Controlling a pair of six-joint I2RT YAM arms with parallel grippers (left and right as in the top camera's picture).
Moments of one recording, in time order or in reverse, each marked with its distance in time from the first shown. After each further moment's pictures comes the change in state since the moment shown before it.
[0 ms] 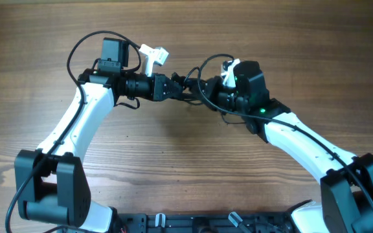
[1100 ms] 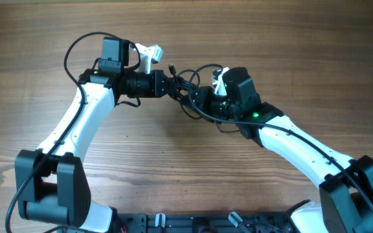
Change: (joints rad) left arm -0.004 0.000 0.000 0.035 -0.157 -0.144; right arm 0.073 -0.010 0.002 -0.103 0.038 -0.045
